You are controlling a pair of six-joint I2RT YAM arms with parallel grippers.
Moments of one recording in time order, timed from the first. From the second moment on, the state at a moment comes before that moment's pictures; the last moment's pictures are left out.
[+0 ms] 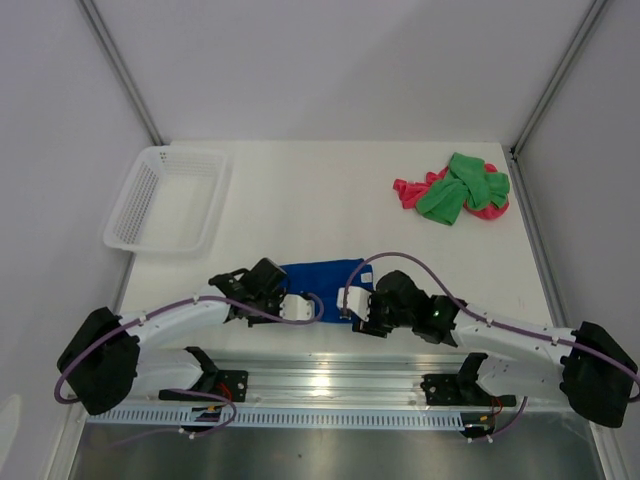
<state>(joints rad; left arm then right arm) -0.74 1.19 0.58 -0.59 0.06 0.82 0.96 1.08 0.54 -0.20 -0.16 -0.48</state>
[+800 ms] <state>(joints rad) -0.66 1.16 0.63 -0.72 0.17 0.81 1.00 1.26 0.52 -0.12 -0.05 -0.58</state>
